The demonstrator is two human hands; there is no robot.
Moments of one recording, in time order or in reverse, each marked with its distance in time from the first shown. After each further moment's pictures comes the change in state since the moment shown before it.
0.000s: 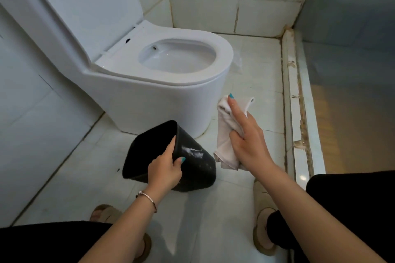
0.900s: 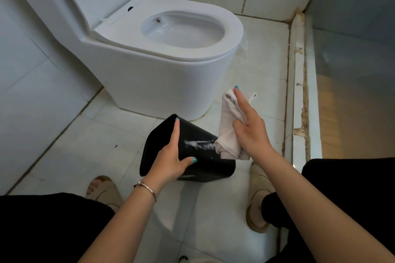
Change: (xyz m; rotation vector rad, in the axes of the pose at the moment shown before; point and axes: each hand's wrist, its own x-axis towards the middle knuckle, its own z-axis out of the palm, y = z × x) left_hand -0.027 -0.002 0.005 -0.262 -0.258 -0.026; right_hand -0.007 0.024 0.019 0.094 -0.063 0.204
